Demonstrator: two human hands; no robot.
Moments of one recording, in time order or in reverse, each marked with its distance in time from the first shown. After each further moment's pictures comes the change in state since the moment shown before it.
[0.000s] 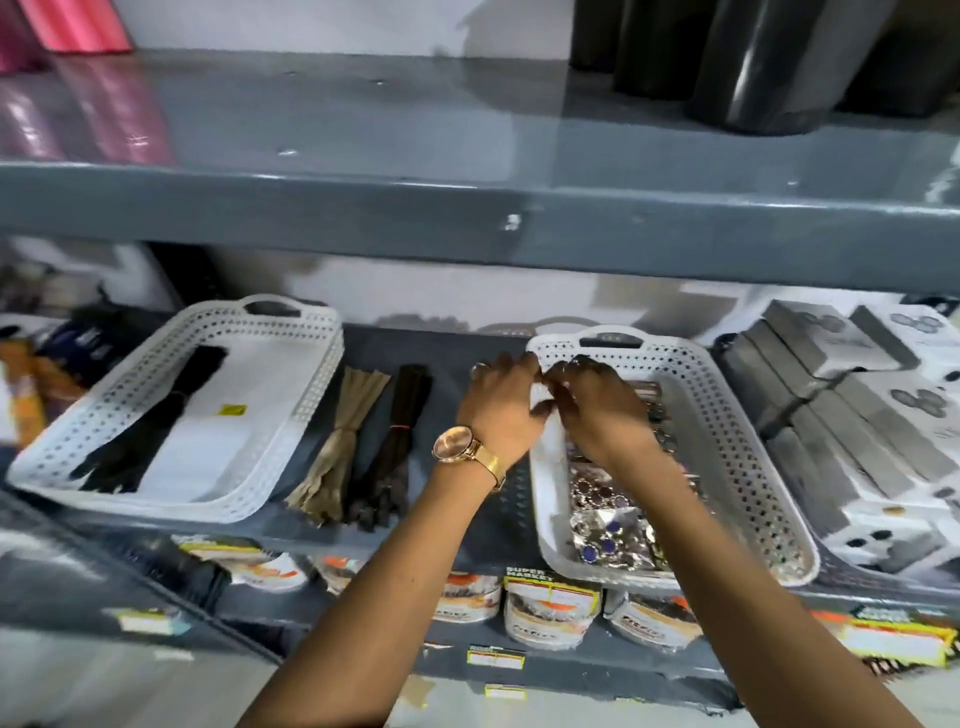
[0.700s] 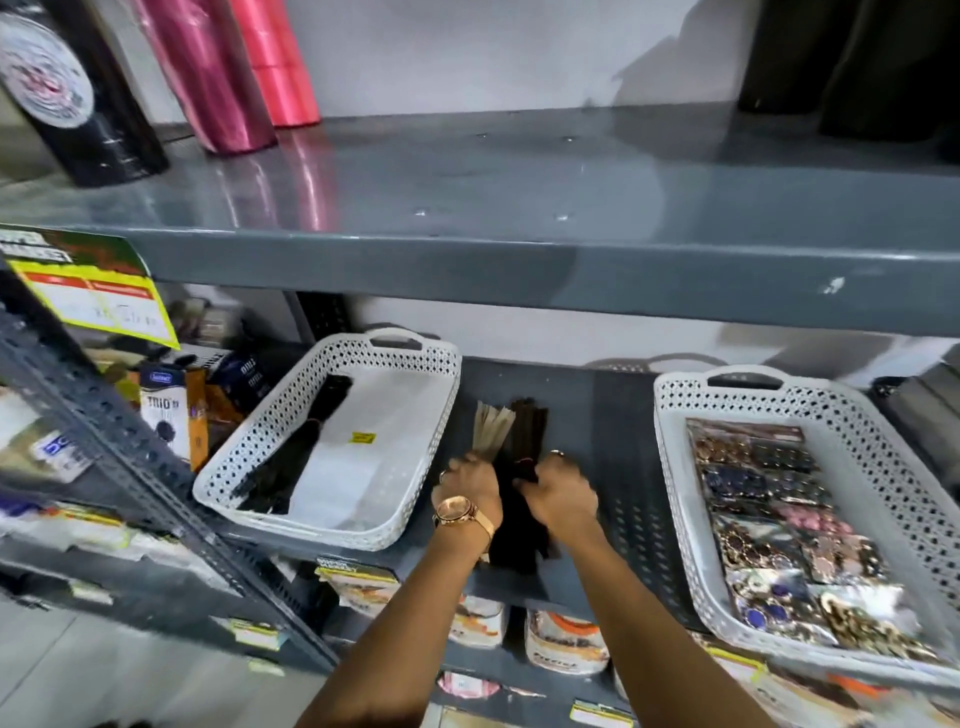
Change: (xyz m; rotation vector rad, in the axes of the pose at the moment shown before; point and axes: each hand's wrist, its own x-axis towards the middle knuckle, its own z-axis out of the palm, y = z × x) left_hand -0.045 -0.175 -0.008 0.295 -0.291 -0.566; right_hand 0.021 -0.137 0.141 0.244 -0.313 0.404
